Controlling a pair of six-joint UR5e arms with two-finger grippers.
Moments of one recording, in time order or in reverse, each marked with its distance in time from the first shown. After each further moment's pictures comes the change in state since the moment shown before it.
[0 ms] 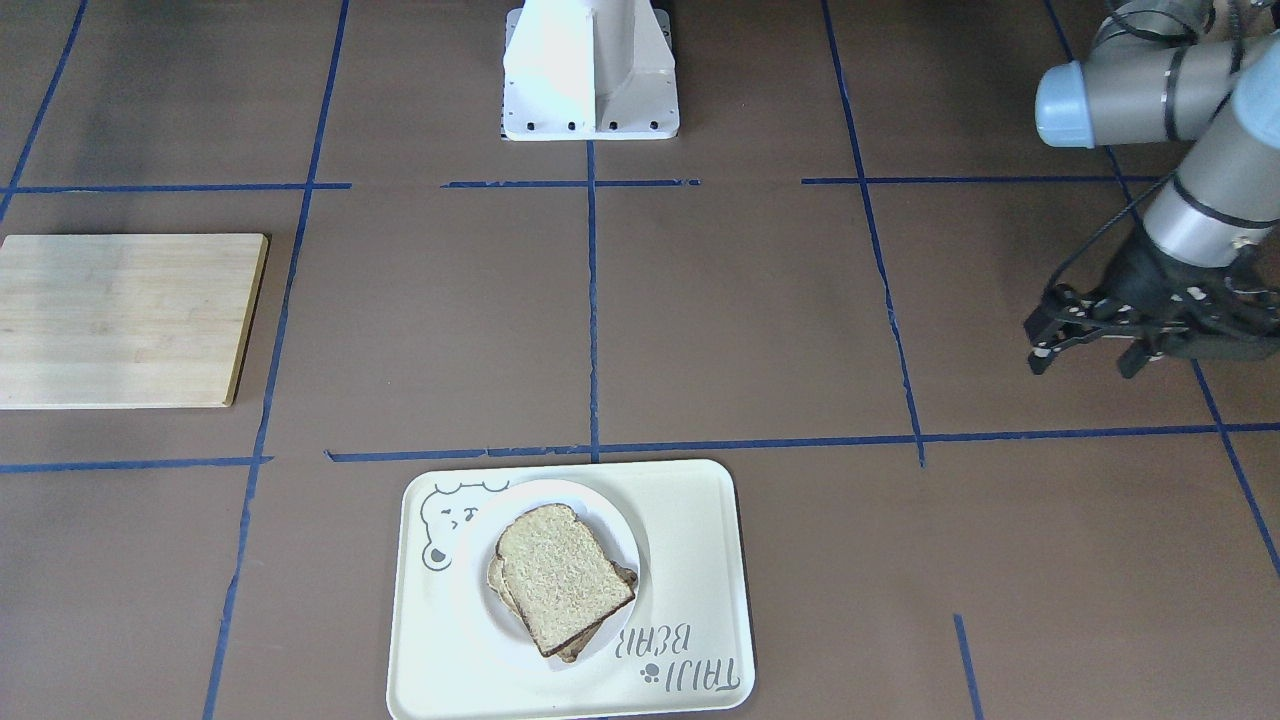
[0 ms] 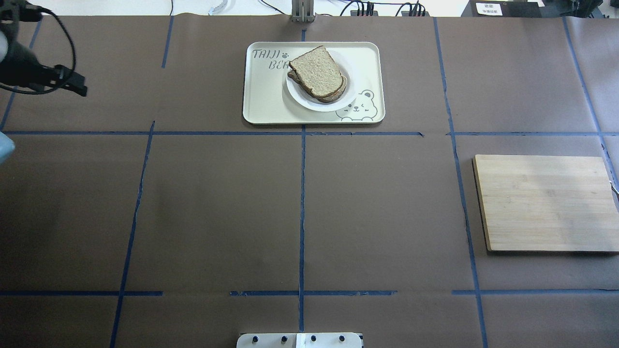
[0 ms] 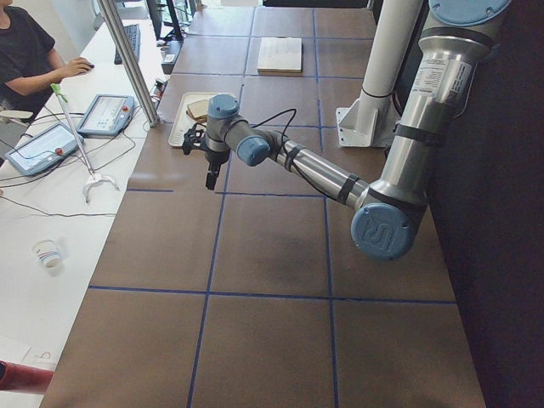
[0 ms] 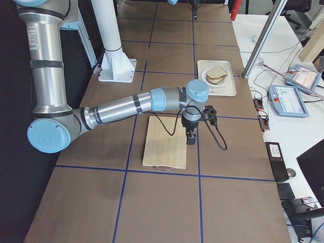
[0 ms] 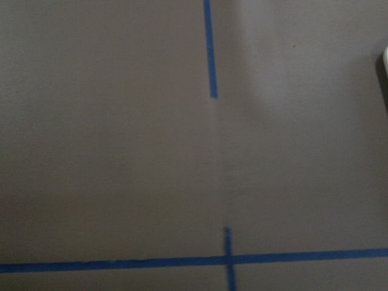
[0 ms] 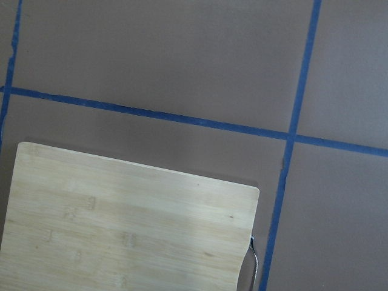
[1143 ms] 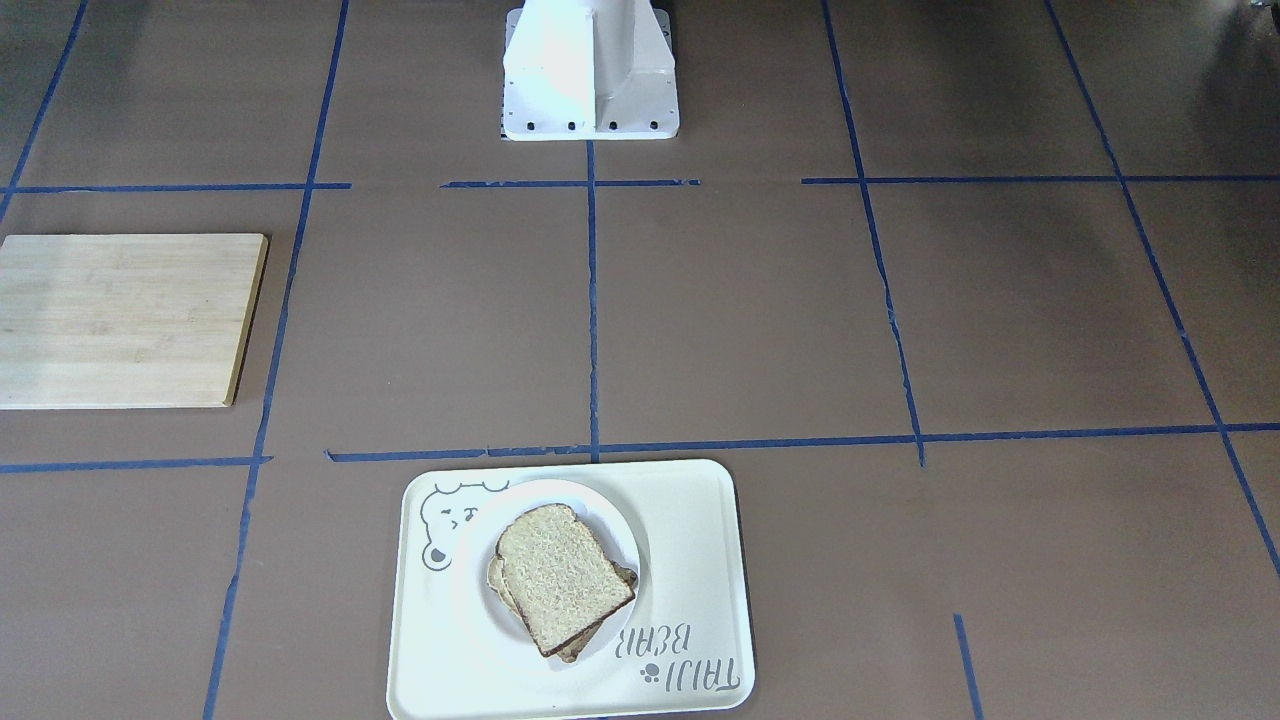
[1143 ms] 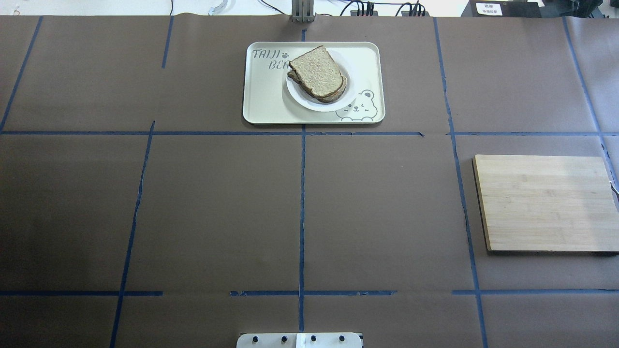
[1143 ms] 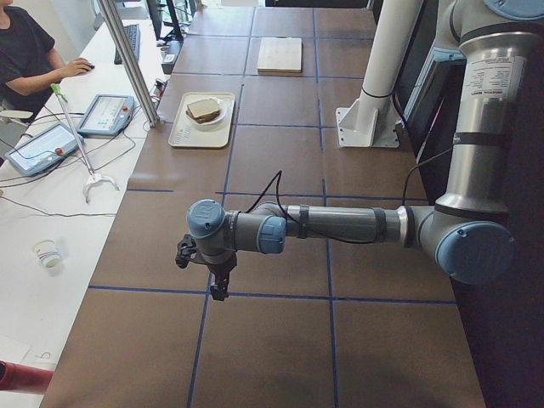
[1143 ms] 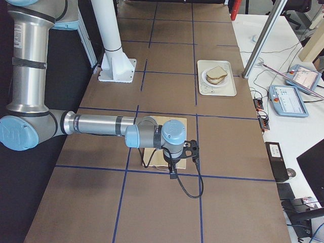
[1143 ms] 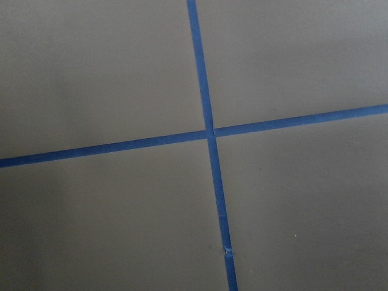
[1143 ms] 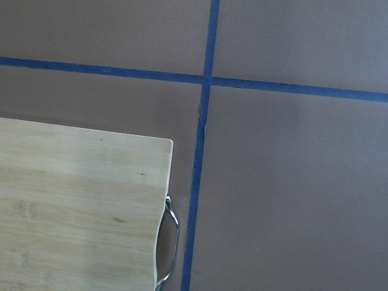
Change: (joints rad) left arm -0.316 0.157 0.217 0.207 -0.163 0.612; right arm 0.065 -0.165 -0.118 0.270 -0.009 0.005
